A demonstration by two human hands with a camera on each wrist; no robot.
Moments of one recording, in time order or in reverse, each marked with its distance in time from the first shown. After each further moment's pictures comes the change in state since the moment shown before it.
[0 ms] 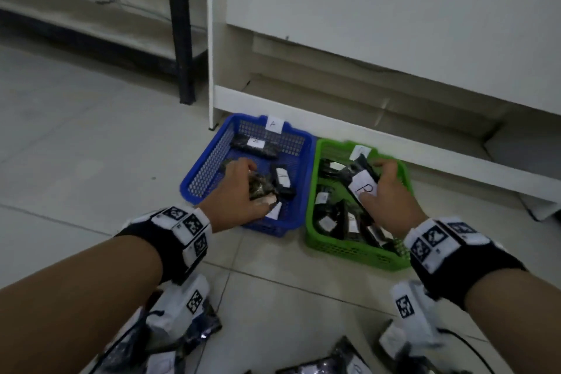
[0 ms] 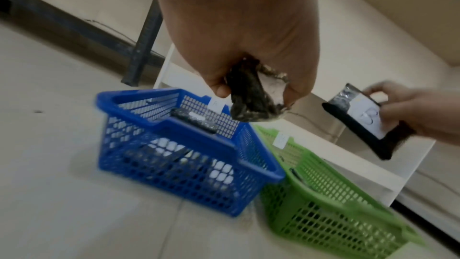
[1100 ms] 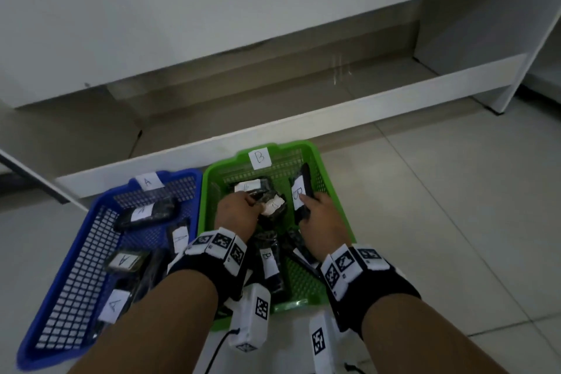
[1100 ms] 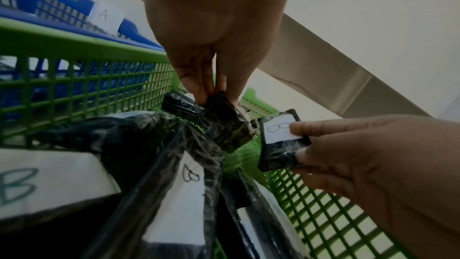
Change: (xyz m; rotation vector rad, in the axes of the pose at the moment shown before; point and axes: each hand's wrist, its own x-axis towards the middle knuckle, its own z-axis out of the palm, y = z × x) left_hand 0.181 0.090 0.233 0.448 -0.124 -0.229; right_hand 0.075 0.174 0.054 0.301 0.005 0.241
